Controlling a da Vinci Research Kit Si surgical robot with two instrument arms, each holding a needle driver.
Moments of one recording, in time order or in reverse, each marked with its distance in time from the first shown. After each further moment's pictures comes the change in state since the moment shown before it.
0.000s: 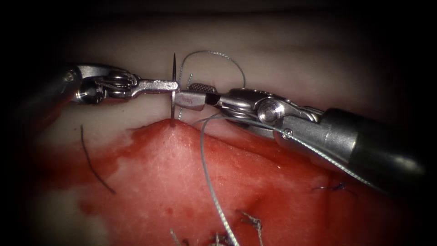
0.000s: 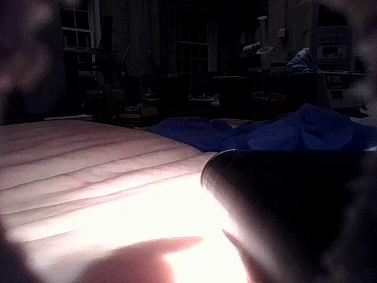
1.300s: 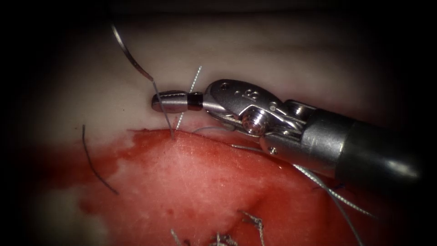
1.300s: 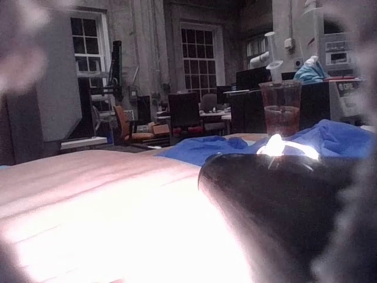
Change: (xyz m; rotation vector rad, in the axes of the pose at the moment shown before) right arm 0.001 0.003 0.003 -0.521 0.124 -0.590; left arm 0.003 0.011 -0.005 -0.455 0.043 -0.302
